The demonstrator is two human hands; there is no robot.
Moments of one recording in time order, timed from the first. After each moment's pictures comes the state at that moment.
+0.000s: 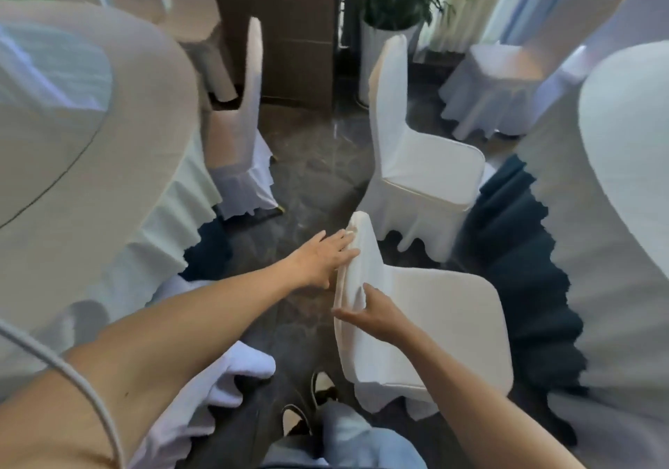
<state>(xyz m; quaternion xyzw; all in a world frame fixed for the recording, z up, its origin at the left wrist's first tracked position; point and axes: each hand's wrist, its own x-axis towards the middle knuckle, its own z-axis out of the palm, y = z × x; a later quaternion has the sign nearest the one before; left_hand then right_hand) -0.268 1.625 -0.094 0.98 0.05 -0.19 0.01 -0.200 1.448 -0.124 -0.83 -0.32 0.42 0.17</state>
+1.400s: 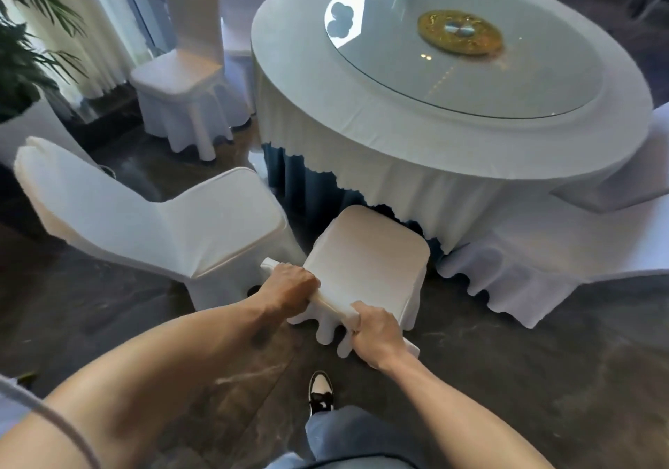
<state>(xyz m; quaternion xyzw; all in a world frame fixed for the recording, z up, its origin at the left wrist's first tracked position) 0.081 1.600 -0.117 0.92 -0.34 -0.16 -0.05 -0.032 1.422 -0.145 -0.96 0.06 0.14 0.24</state>
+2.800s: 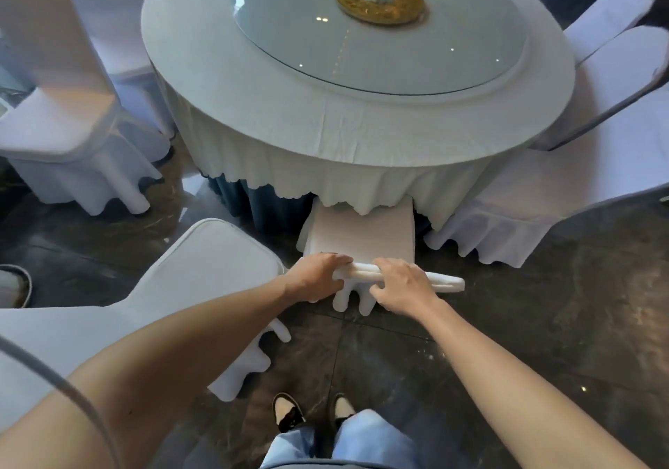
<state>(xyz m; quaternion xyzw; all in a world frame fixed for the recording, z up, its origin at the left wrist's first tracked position) 0.324 1.615 -0.122 0.83 -0.44 -0.29 0.16 0.191 1.453 -0.121 -0.96 0.19 0.13 0.15</state>
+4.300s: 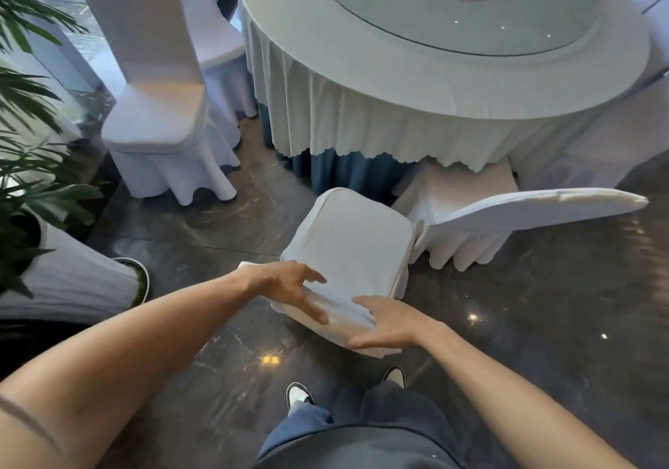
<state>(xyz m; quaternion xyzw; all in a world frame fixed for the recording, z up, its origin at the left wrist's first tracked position) 0.538 2.158 -0.092 0.75 -0.45 -0.48 -0.05 0.331 2.006 -0.128 -0.88 0.16 0.33 0.32</state>
